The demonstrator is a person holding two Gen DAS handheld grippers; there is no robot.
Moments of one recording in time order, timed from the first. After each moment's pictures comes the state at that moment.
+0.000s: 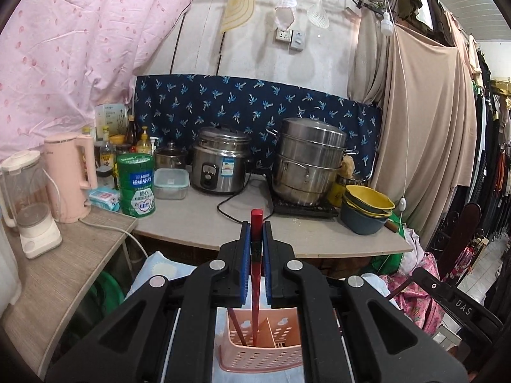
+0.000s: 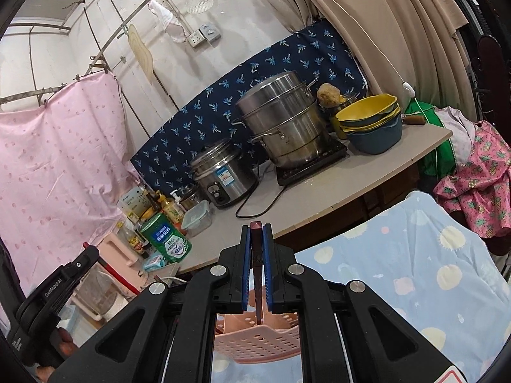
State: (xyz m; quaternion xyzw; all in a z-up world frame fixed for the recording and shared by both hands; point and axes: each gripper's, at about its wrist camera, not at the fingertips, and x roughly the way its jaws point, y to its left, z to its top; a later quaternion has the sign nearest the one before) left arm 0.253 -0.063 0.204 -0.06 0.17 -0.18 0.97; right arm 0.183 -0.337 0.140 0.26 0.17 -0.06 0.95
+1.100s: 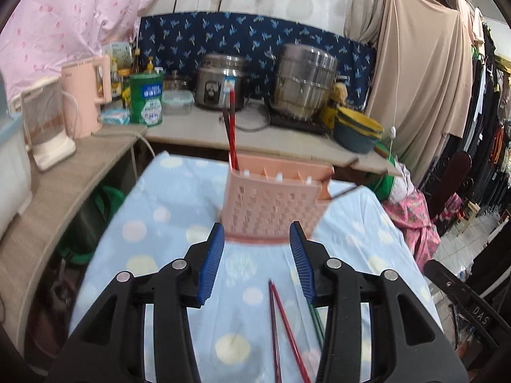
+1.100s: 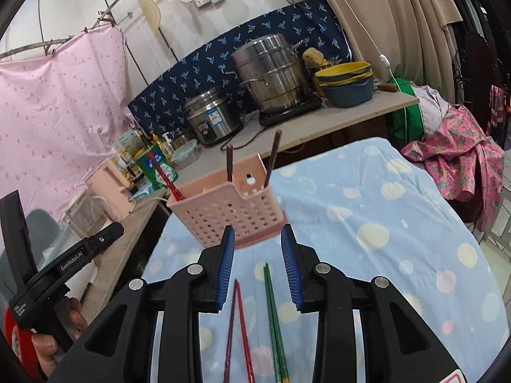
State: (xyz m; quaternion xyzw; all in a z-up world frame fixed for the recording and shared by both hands) left arm 0.132 -0.038 0.107 -0.04 0.31 -0.20 0.93; right arm 0.030 -0.298 0.080 0.21 0.27 -0.07 0.94
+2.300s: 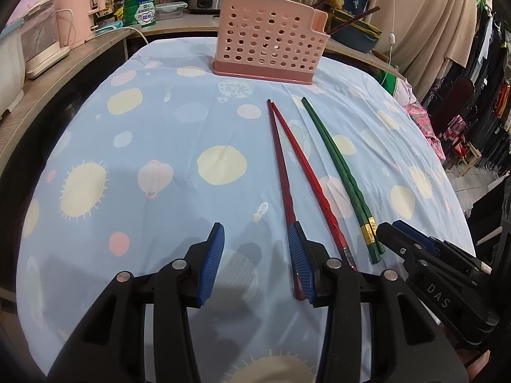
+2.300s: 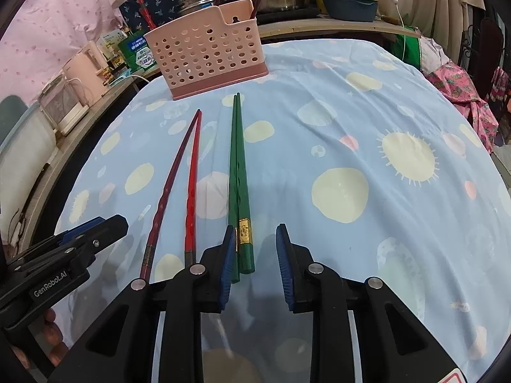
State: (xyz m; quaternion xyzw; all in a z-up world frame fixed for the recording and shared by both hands) left arm 0.040 -0.037 -0.029 0.01 0.45 -0.20 0.87; right arm -0.027 -0.245 -0.060 0.14 0.44 -0.07 0.89
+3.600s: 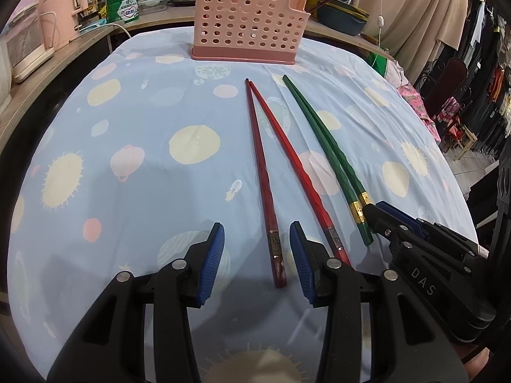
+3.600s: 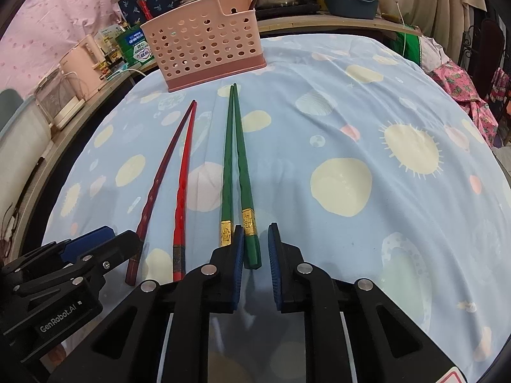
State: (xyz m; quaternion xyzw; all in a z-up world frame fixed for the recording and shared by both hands) left arm 0.032 -0.056 -0.042 0.04 0.47 -0.22 0.86; right arm -0.025 -0.244 -0.071 0.13 0.44 -0.07 0.88
